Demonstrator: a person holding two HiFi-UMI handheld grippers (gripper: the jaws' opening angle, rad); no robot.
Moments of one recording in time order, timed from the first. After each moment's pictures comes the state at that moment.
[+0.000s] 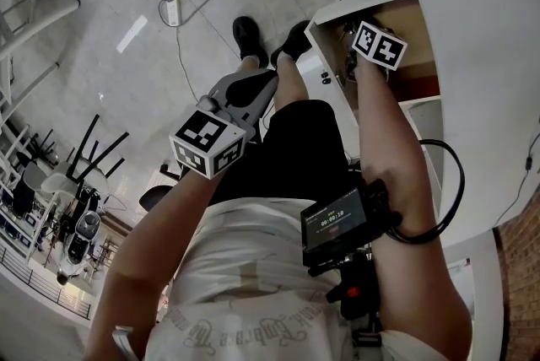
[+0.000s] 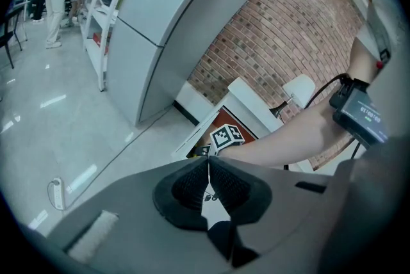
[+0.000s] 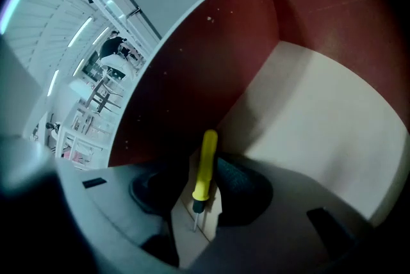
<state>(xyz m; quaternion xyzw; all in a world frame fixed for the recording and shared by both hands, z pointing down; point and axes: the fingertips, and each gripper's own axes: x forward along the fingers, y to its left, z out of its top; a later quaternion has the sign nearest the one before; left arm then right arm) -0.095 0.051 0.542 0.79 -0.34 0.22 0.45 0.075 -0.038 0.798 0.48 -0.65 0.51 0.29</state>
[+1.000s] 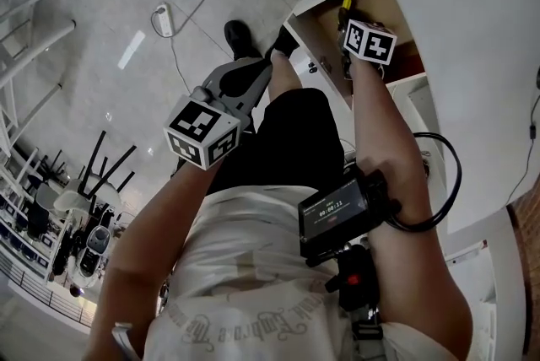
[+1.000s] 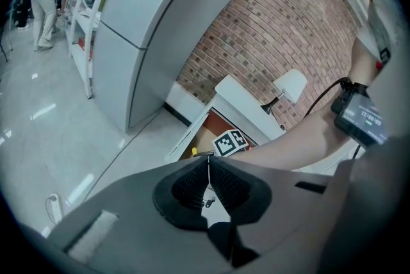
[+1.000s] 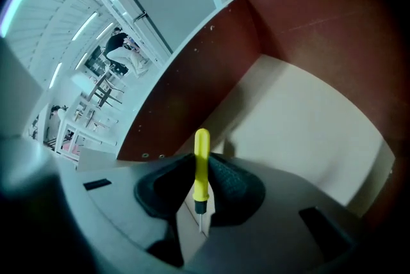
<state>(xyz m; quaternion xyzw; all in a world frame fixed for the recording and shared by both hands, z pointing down) -0.079 0.039 0.542 0.81 -0.31 0.23 0.44 0.092 -0.018 0.789 0.47 -0.66 0.50 0.31</state>
